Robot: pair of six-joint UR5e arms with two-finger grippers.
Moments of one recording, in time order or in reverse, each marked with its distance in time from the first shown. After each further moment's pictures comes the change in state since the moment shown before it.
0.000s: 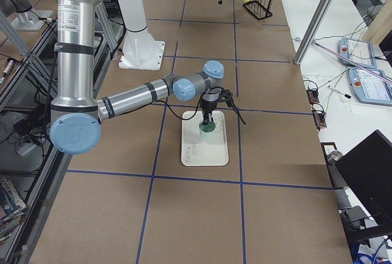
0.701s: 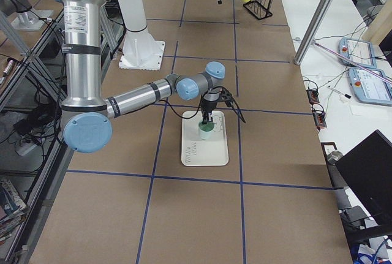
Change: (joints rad) left arm 0.004 0.002 -0.003 0.002 -0.001 -0.009; right arm -0.055 0.042 -0.057 -0.008 -0.015 0.019
